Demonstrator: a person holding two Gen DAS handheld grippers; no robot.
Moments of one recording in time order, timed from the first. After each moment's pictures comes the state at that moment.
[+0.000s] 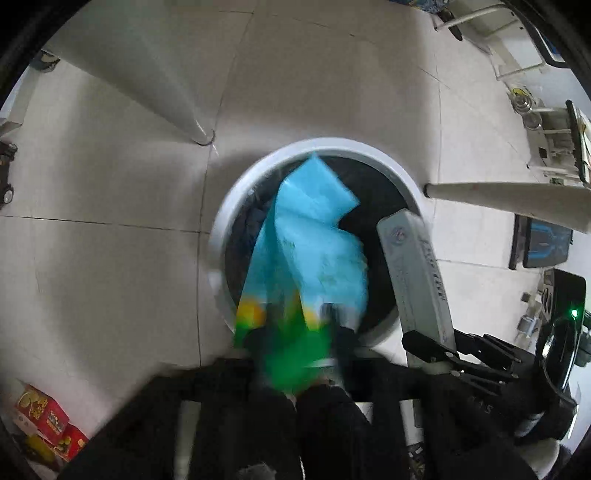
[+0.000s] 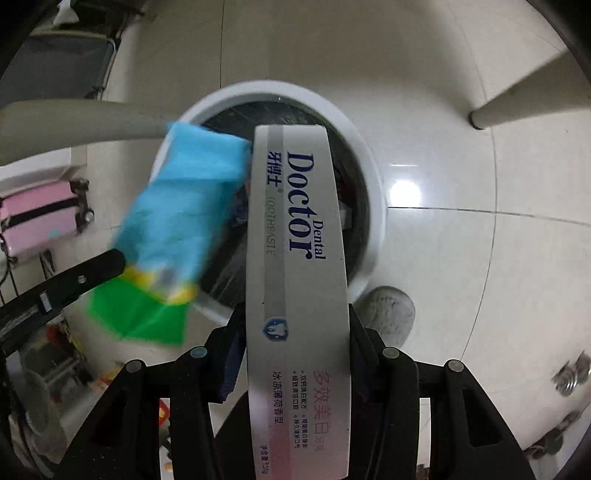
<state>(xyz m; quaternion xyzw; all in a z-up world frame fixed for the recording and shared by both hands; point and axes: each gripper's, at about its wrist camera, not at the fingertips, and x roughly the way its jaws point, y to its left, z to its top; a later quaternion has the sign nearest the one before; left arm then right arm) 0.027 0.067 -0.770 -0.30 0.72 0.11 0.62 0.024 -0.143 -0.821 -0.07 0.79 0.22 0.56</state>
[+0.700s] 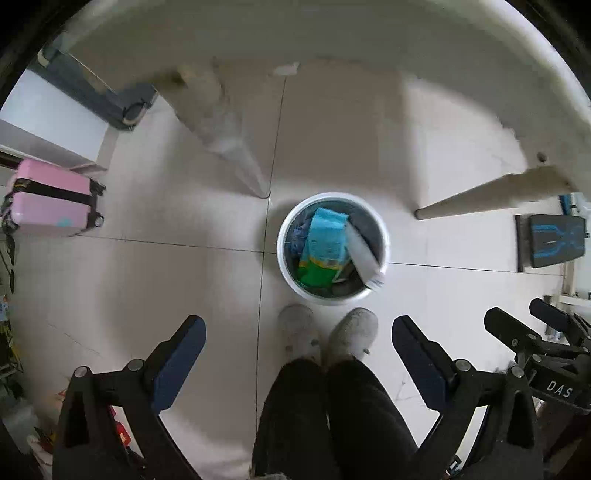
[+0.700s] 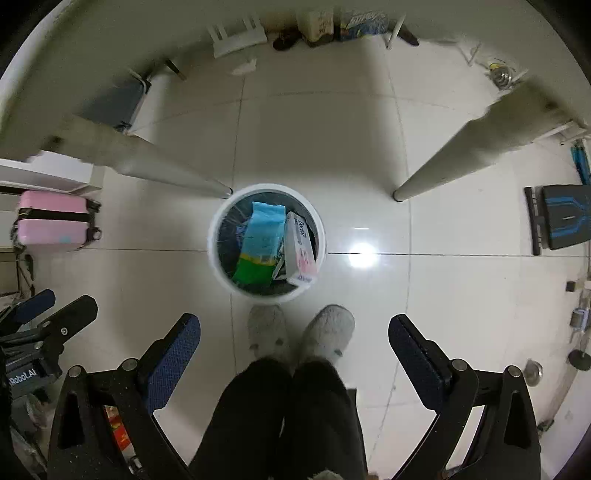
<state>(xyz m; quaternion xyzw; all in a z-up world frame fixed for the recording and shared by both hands) -0.047 0.046 -0.468 -0.20 0.67 0.17 0.69 0.010 -0.175 -0.502 -0.13 0.70 0.21 0.68</state>
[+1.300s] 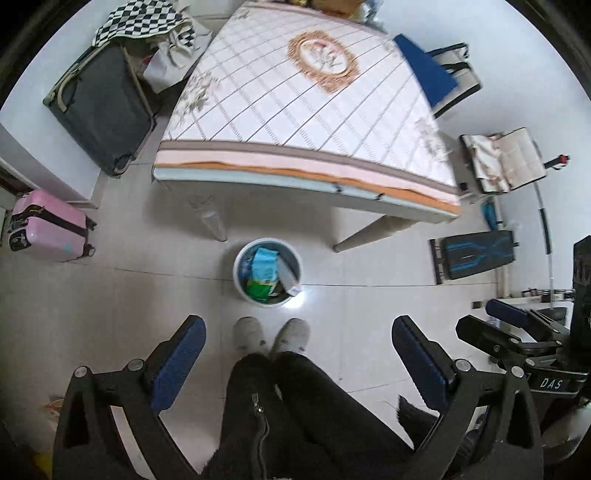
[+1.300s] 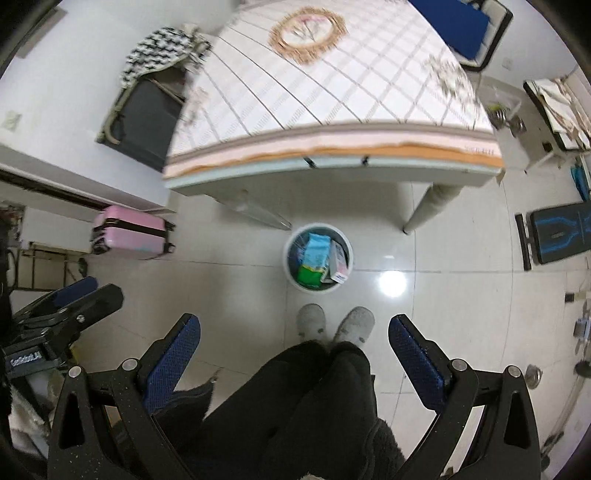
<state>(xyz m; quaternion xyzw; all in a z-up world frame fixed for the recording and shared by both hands) -0.090 0.013 -0.208 -0.24 0.59 0.10 0.77 -0.044 -0.225 -0.173 -0.07 0.64 0.28 0.71</state>
